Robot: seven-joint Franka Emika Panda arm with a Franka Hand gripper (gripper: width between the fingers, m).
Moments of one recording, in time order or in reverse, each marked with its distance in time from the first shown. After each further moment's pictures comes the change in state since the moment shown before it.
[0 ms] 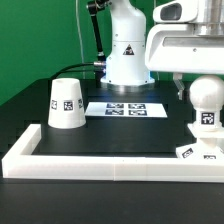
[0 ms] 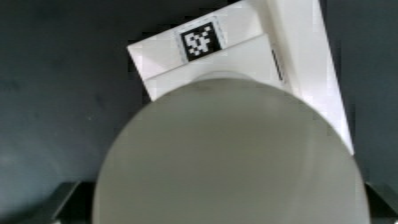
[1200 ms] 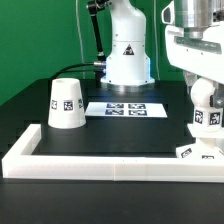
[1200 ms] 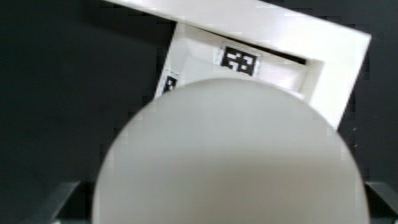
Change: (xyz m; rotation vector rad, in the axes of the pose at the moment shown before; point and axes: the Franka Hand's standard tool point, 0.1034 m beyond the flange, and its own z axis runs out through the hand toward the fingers) arm -0.005 0.004 0.002 0.019 -0.110 0.880
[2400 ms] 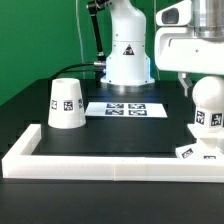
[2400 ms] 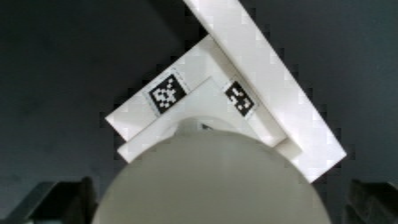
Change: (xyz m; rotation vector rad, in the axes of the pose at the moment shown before) arm -0.016 -0.003 0.000 -0.012 -0.002 -0.696
